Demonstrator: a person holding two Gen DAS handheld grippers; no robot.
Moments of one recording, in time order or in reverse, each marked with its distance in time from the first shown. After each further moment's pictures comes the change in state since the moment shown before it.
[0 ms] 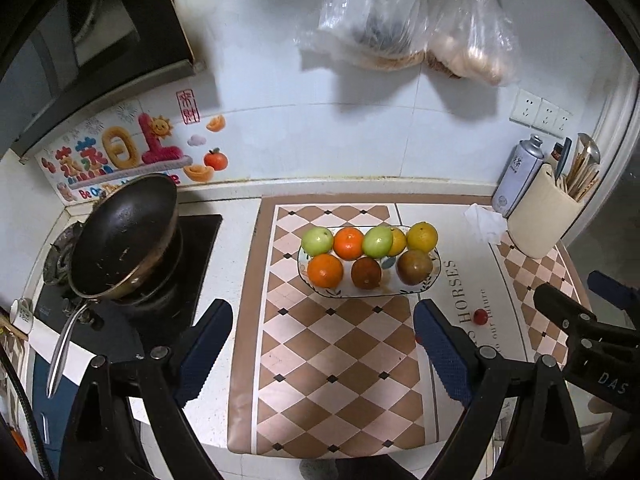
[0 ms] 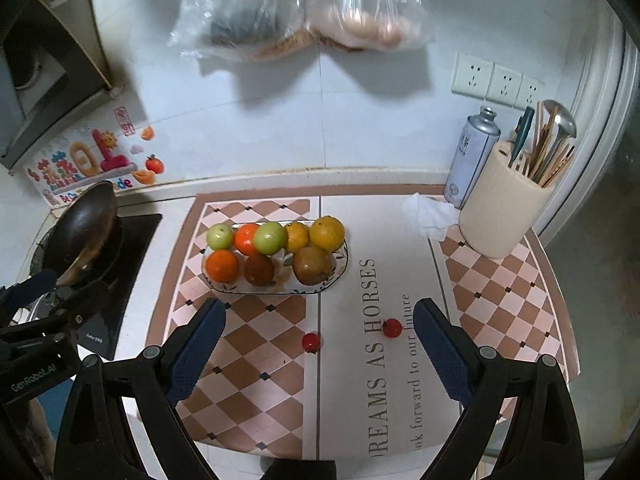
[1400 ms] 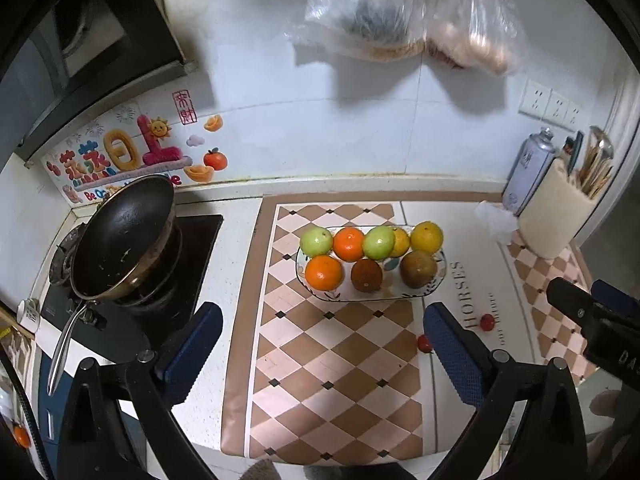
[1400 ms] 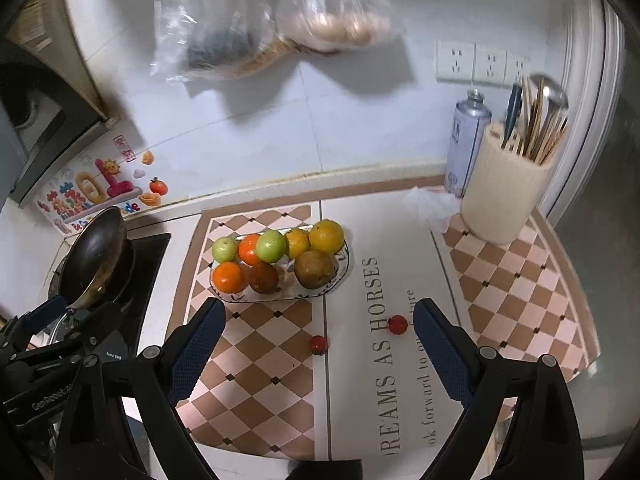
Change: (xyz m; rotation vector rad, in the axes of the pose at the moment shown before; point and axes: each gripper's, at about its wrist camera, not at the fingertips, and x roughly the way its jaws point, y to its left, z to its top) left arm 0.029 -0.027 0.010 0.008 0.019 0.060; right arm 0.026 -0.045 0.009 0.128 0.028 0.072
